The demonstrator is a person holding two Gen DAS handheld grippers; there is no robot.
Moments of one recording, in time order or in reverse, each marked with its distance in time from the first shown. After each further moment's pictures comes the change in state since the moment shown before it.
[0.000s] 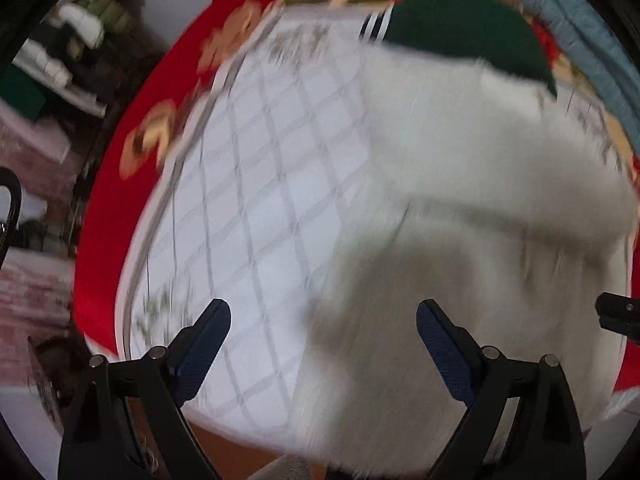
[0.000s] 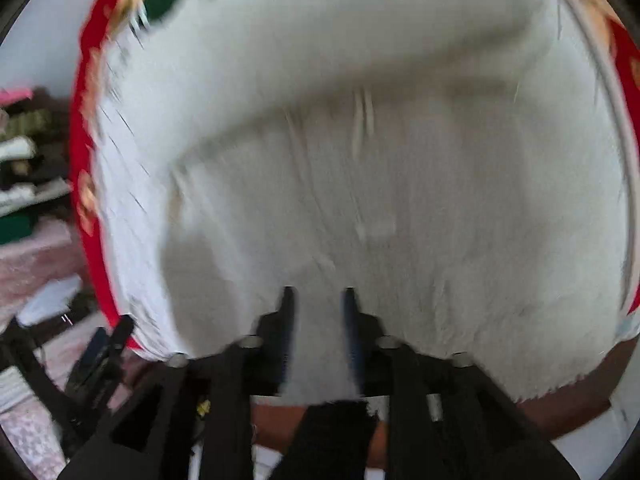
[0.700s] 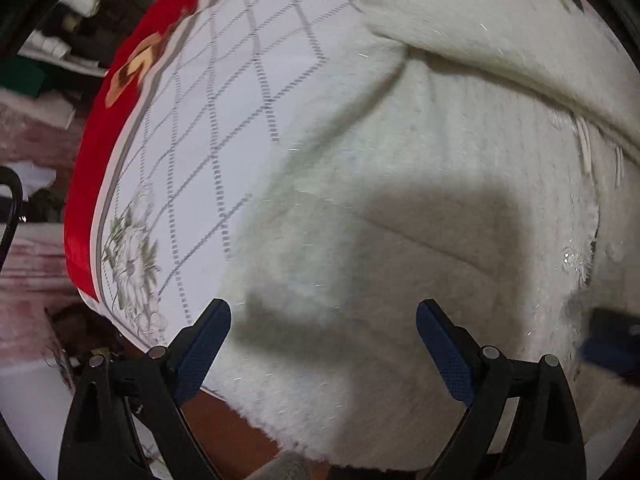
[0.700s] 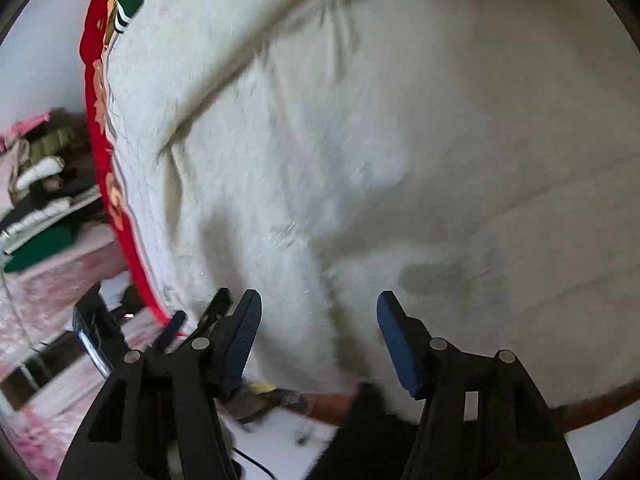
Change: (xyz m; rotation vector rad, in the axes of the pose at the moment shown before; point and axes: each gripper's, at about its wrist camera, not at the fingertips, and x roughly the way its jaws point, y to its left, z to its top) left arm 0.066 -0.026 -0.098 -0.009 0.215 0.105; right arm 0.106 -0.052 -0.033 0.124 0.259 0.188
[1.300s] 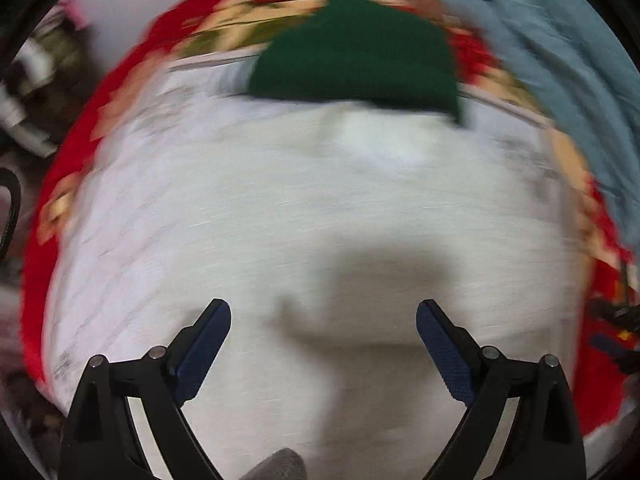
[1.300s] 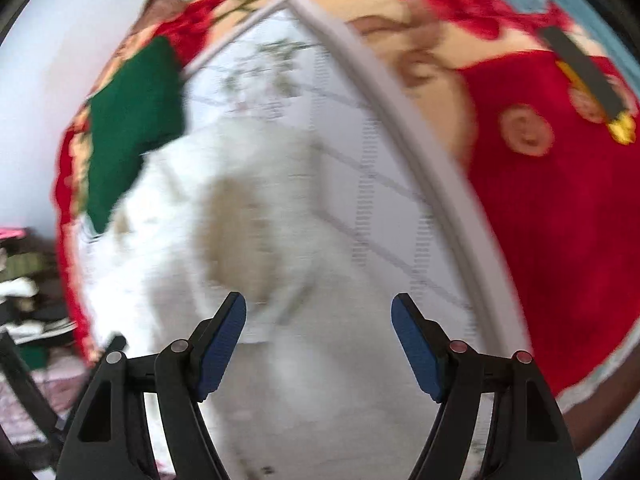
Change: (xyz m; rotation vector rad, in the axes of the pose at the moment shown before) left arm -0.087 -0.094 0.129 0.030 -0.270 -0.177; right arm -0.240 -0.072 0.096 0.040 -0.550 -0.141
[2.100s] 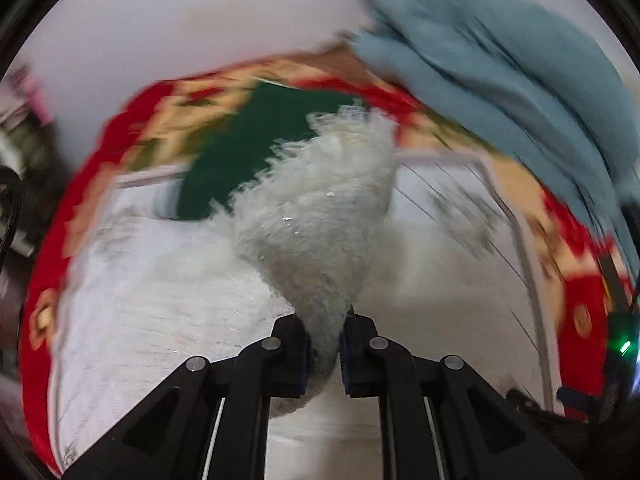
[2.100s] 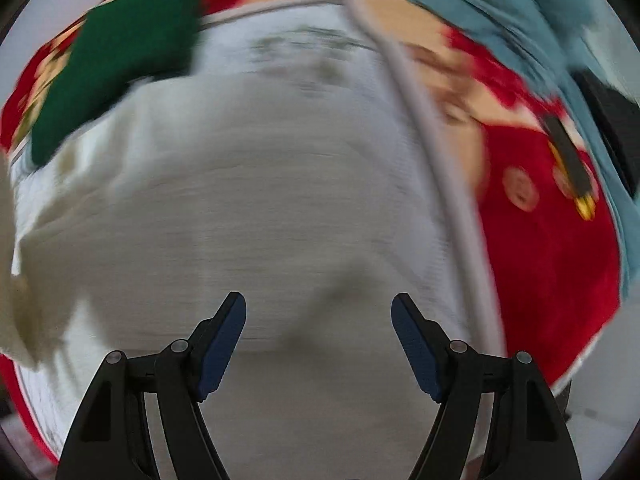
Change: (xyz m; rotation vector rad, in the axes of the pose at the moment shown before) left arm -0.006 -0.115 0.025 0.260 -0.245 -0.161; right arm 0.040 0.039 -0.040 -0.122 -0.080 -0.444
